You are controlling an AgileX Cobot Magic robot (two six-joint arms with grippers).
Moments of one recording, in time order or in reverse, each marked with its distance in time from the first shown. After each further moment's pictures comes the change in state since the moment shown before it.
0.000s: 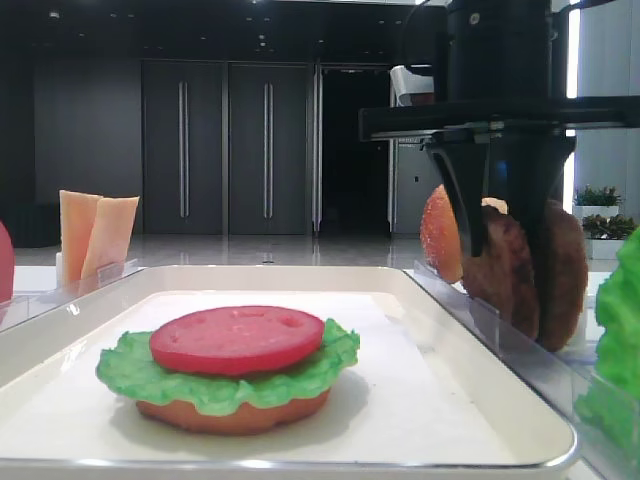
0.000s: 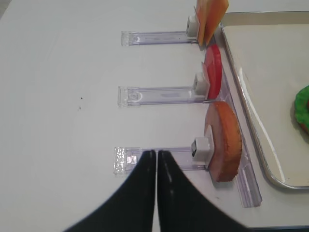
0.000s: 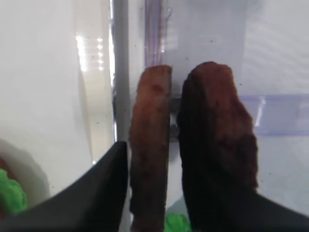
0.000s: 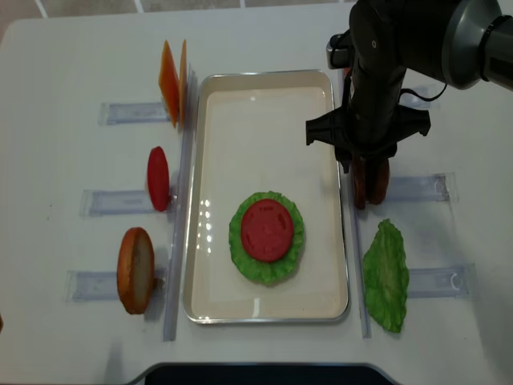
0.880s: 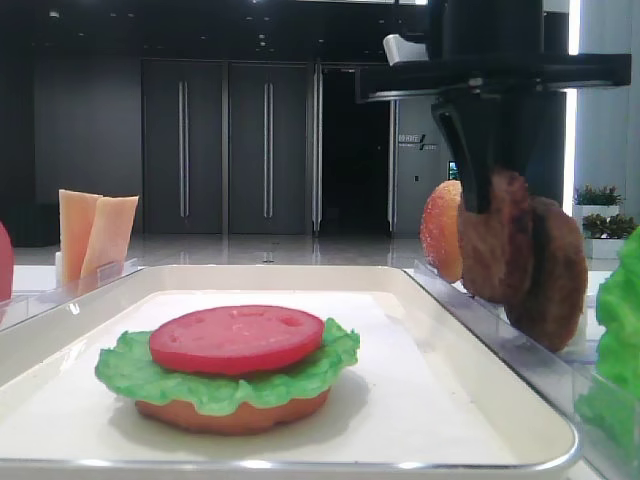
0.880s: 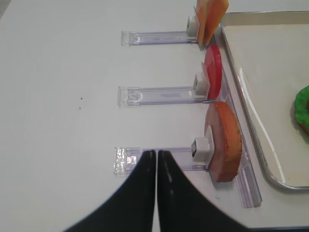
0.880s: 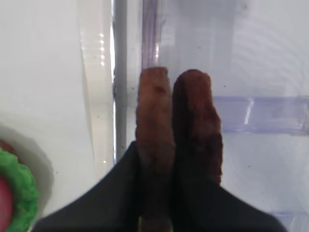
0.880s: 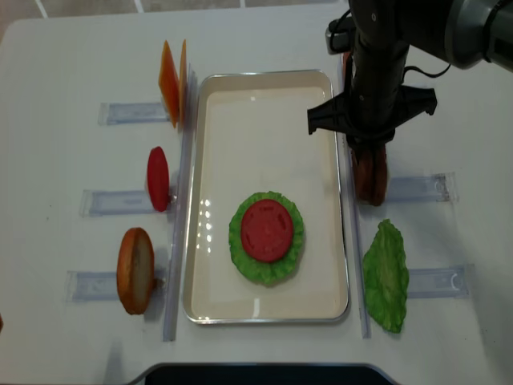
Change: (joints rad) left arm 0.000 0.000 0.000 0.000 0.000 0.000; right arm 0.000 0.000 -0.104 -0.001 0.120 -0.051
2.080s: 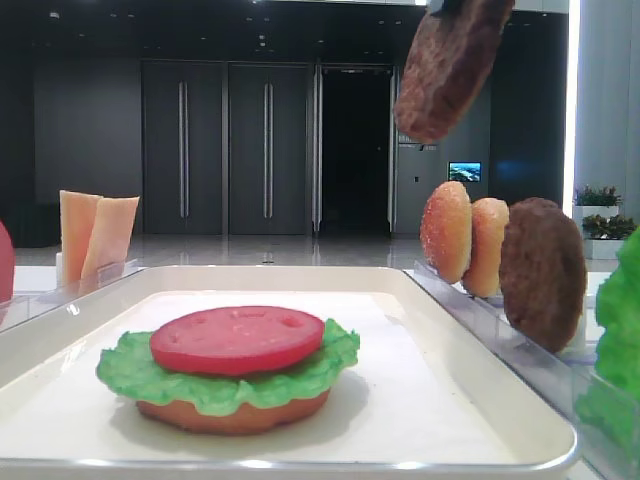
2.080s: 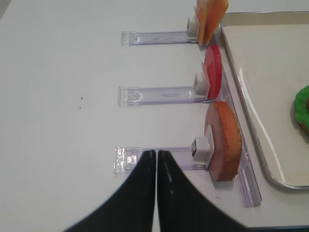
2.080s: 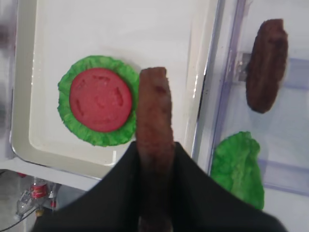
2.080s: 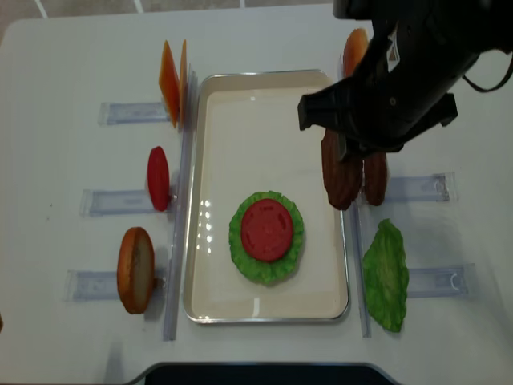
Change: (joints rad) left arm 0.000 0.000 0.000 0.000 0.000 0.000; right arm 0.108 -0.399 0.183 0.184 -0.087 -0.026
